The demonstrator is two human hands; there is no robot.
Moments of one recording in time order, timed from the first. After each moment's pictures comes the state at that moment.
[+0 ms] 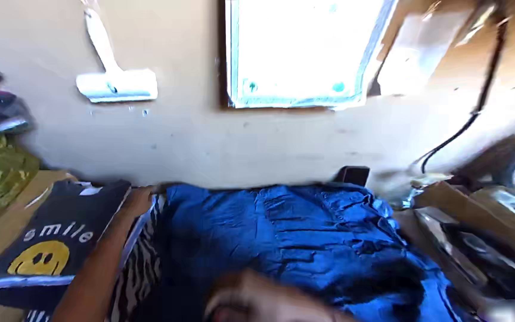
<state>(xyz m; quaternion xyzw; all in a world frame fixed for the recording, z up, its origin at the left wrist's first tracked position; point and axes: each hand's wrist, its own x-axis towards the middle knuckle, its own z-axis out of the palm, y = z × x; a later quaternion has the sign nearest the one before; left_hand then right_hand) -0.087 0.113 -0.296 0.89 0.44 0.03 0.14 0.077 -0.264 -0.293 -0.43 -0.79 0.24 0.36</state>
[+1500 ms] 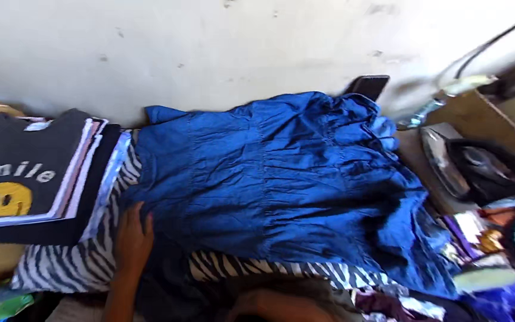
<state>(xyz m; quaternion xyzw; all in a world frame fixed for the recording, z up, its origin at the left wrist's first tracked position) -0.163 -0.120 -0.419 0.86 0.46 0.18 0.10 0.044 -0.414 -0.430 -0.44 -0.69 0.49 0.31</state>
